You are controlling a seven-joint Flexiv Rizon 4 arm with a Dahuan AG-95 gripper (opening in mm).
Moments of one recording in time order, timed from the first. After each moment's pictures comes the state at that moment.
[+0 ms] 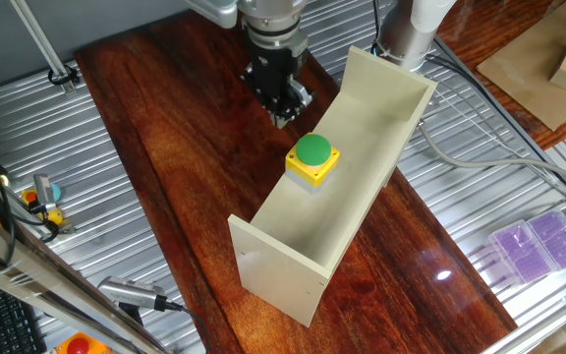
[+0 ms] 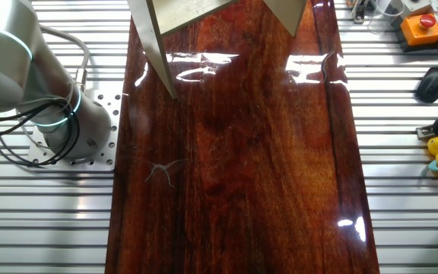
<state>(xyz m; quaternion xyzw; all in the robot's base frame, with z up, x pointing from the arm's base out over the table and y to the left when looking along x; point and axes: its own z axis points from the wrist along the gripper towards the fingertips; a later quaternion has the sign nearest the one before) 0.425 0.167 0.367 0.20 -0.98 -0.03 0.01</state>
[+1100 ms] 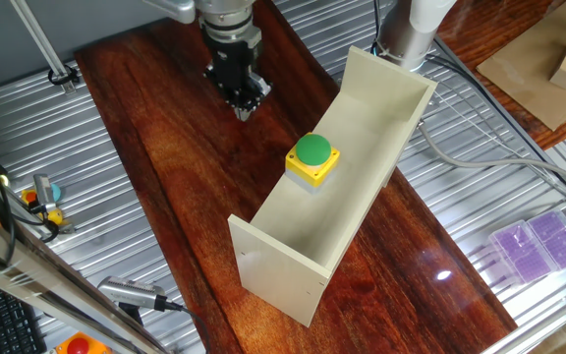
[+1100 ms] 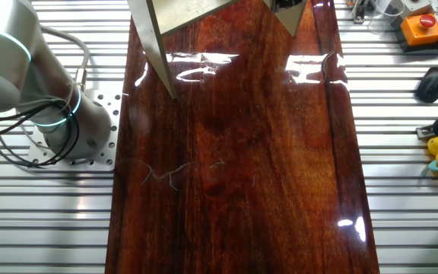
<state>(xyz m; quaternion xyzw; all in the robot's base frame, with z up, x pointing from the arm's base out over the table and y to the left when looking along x) 0.464 0.095 0.322 0.24 -0.97 -0.05 -0.01</state>
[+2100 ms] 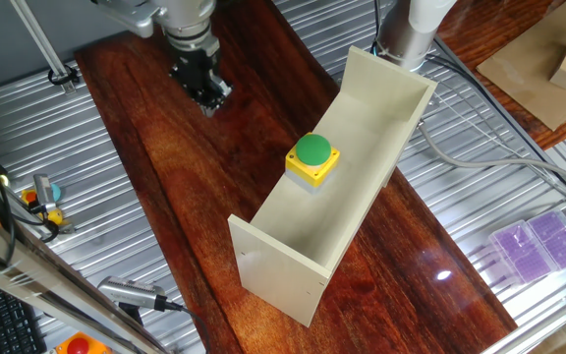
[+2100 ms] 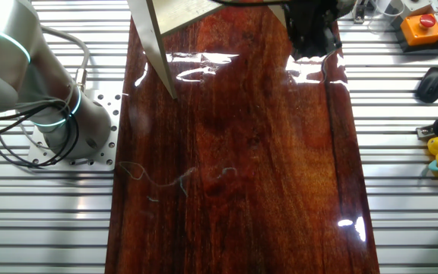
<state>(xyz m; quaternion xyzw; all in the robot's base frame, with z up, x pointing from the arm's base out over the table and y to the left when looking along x) 0.505 0.031 0.279 0.26 -0.96 -0.03 -0.01</state>
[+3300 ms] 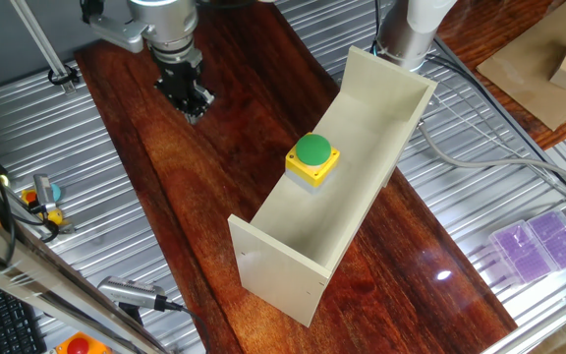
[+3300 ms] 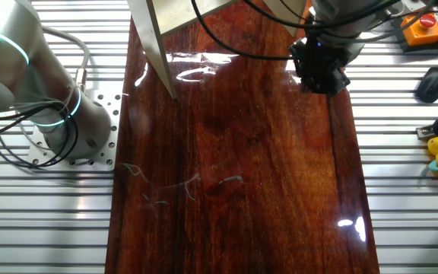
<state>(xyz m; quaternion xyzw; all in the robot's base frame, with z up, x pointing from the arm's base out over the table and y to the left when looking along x) 0.531 -0.008 0.223 0.31 -0.95 -0.03 -0.02</state>
